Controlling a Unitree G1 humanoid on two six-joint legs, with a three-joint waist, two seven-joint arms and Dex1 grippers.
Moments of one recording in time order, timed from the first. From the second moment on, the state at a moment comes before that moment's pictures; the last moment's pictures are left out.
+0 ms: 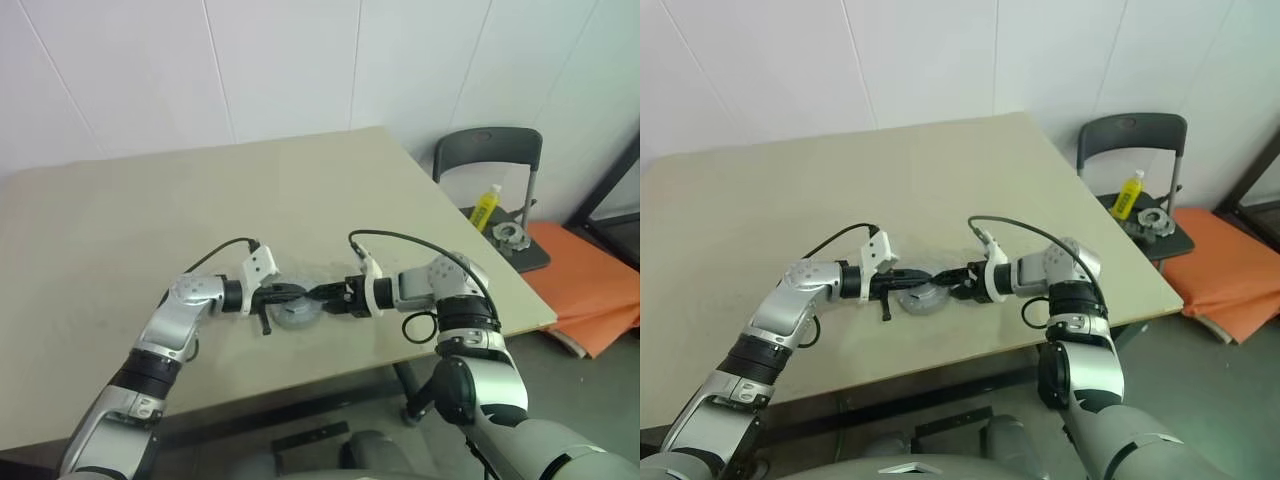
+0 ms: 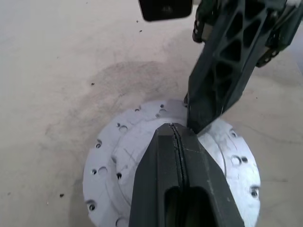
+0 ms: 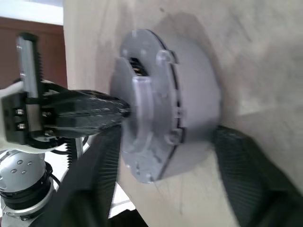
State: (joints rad) left arm -0.41 0.47 -0.21 0.19 -0.18 0.27 -1.07; right arm -0.78 -0.06 -0.36 0.56 0.59 1.59 0.40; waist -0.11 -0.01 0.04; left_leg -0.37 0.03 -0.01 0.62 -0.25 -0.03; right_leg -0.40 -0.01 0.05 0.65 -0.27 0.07
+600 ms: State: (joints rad) left arm -0.46 0.35 -0.02 0.29 -0.31 0.38 -0.89; right arm -0.78 -0.05 -0.41 0.61 0.65 1.60 0.36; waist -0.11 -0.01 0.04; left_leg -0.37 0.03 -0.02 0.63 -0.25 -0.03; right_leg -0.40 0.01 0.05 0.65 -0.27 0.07
